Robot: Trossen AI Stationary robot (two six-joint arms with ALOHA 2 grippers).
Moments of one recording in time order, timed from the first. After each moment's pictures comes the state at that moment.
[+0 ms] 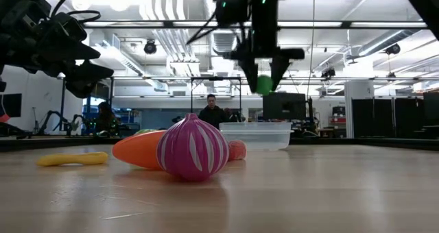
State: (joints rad) left arm 0.14 0.22 0.04 -0.02 0.20 -0.33; right arm -0.23 1.99 1.81 -1.30 0.33 0.94
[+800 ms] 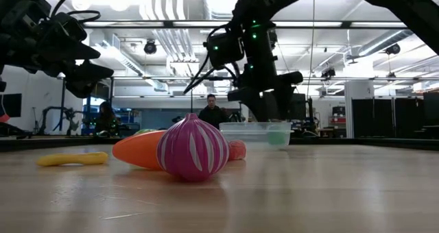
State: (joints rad) left arm 0.14 0.22 0.04 -0.02 0.20 -0.33; right arm -0.25 2.16 1.79 -1.35 0.29 0.81
